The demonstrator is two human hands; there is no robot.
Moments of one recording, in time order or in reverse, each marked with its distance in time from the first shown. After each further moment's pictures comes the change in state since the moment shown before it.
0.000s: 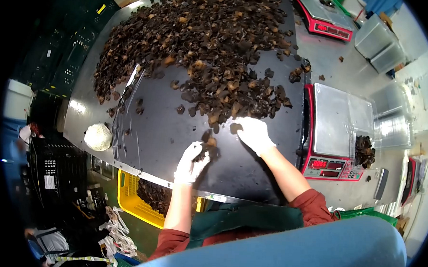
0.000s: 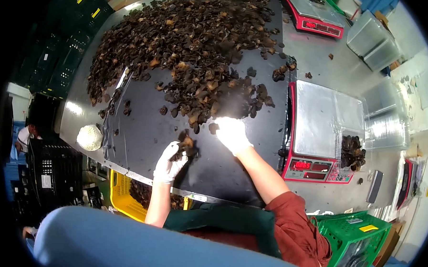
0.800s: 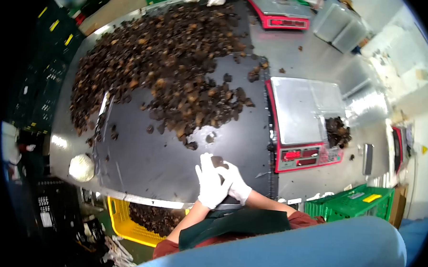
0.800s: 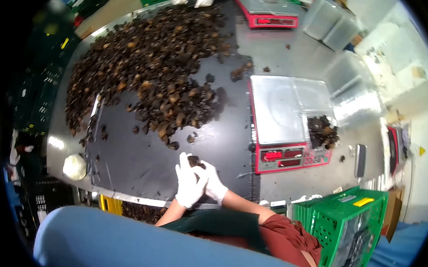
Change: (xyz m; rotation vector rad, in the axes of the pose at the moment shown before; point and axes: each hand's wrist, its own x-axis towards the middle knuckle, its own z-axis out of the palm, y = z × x) left_hand -0.027 -0.105 0.073 2.112 -0.200 0.484; right_hand -0.125 -0.050 0.019 1.786 0.094 0.555
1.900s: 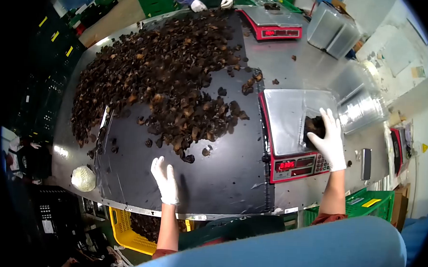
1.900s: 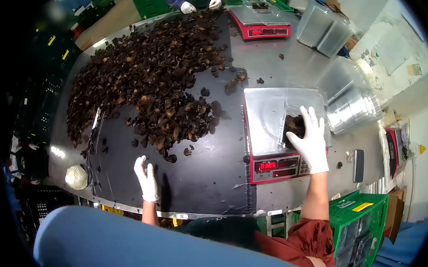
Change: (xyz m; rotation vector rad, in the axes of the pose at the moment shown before) left_hand 0.020 -0.098 -0.036 -0.395 0.632 -0.291; right_hand -0.083 -0.285 -0.086 -1.882 0.738 -0.714
